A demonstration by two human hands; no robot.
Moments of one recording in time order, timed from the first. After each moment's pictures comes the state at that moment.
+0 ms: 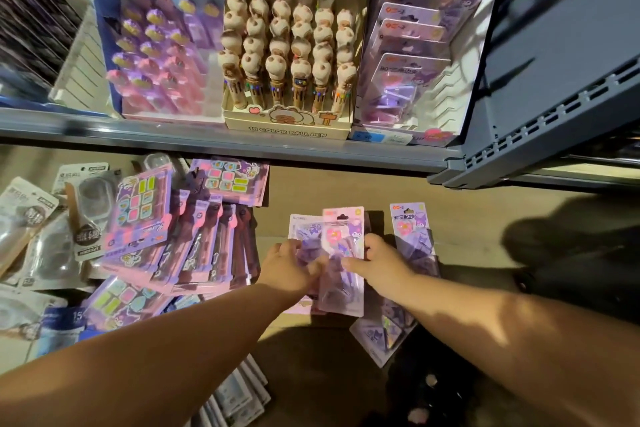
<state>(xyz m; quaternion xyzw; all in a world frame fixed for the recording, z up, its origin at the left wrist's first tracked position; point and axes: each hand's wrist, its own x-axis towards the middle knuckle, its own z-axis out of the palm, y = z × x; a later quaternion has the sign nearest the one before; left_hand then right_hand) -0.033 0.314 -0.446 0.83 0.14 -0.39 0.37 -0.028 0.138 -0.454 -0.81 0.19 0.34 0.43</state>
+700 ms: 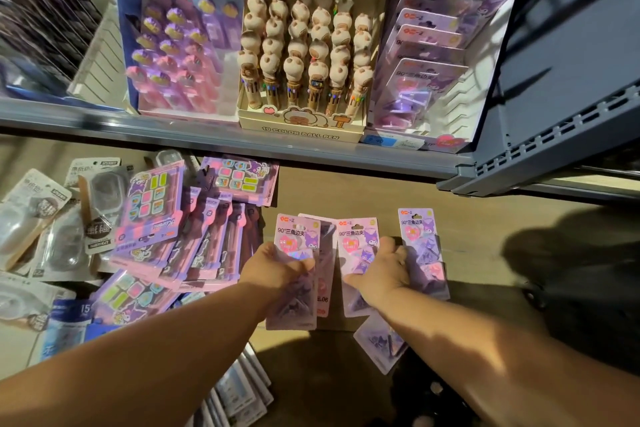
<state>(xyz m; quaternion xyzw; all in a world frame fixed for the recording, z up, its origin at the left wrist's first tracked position) -0.034 0.344 -0.458 0.70 0.34 -0.34 0.53 -0.031 0.159 -0.472 -0.90 0.26 0.32 0.17</state>
